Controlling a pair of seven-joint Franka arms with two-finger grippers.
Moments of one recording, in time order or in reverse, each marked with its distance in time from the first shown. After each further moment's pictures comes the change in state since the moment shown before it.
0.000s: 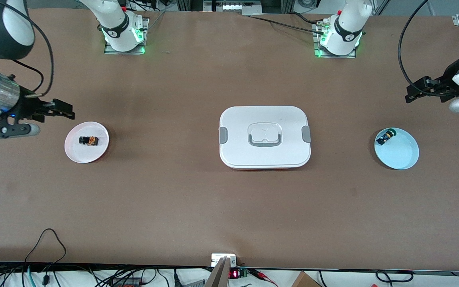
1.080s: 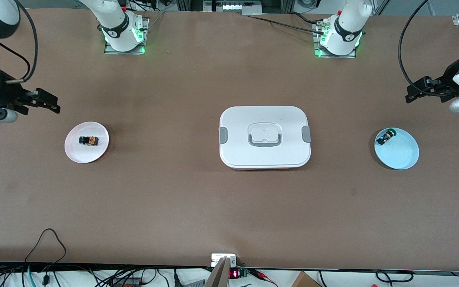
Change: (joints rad) left arm 0.000 0.000 0.000 0.000 0.000 0.000 0.000; right arm 0.002 -0.104 -0.013 -0.067 -0.022 0.059 0.009
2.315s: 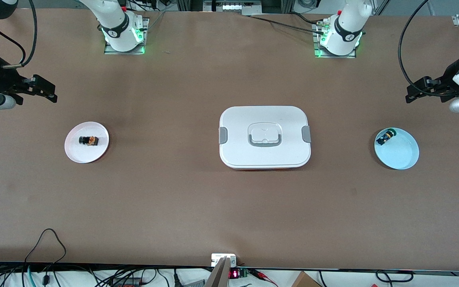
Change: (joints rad) left arm 0.000 0.000 0.000 0.000 0.000 0.000 0.000; right arm 0.013 -0.035 0.020 0.026 -0.036 -0.058 0.002
